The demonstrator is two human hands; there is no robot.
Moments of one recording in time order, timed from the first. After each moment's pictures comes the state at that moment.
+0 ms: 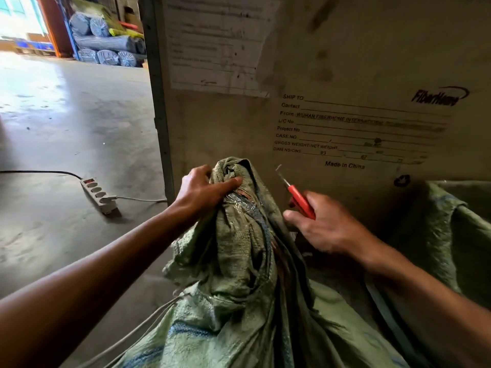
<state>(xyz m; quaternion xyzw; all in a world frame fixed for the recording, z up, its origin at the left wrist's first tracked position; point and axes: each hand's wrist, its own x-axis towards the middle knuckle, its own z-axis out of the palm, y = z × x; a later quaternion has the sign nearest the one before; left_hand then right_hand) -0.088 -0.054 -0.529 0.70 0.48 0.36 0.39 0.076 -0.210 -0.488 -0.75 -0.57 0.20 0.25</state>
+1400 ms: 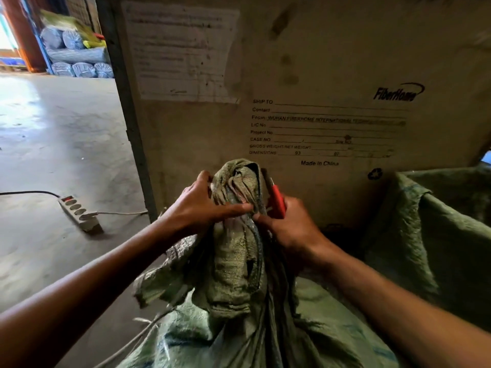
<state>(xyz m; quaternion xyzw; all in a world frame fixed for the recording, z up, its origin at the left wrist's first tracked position) -0.070 -0.087 -0.513 0.80 0.39 0.29 0.34 0.080 -0.207 -0.511 -0.61 -0.51 0.33 0.51</state>
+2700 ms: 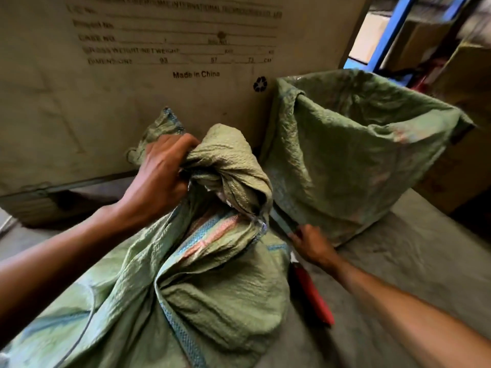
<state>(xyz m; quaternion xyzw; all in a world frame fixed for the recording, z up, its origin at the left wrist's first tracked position) 0.054 -0.163 -0.587 0.93 0.09 0.33 0.15 0.251 -0.401 -0.721 -0.93 -0.31 0.14 0.15</state>
